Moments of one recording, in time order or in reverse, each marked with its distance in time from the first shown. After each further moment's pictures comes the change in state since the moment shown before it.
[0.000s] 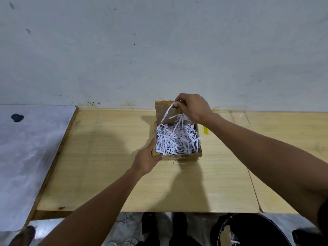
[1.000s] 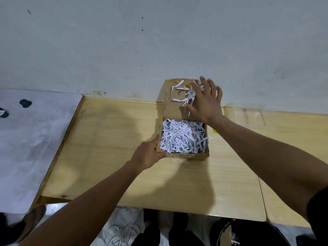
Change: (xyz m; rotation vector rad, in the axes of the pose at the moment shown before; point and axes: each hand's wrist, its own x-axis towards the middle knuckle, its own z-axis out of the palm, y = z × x) left_hand 0.008 0.001 -0.009 0.163 -0.007 0.005; right_hand 0.017 0.055 0.044 -0.346 0.100 0.006
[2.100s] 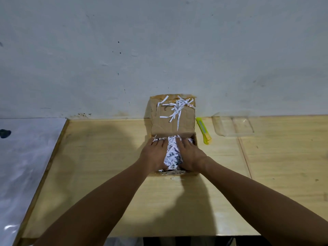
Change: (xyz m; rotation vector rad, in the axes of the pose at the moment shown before) left_hand 0.073 0.051 0.014 0.934 0.013 0.462; right_hand -0.084 -0.023 0.039 0.027 -0.612 -0.036
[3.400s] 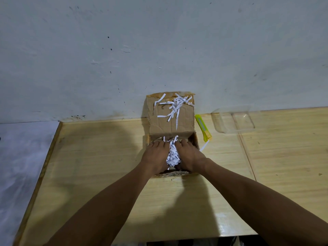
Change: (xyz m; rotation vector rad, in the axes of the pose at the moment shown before) left_hand 0.009 0.006 0.007 -0.154 -0.010 0.009; right_hand 0.011 0.000 0.015 0.106 0.068 0.005
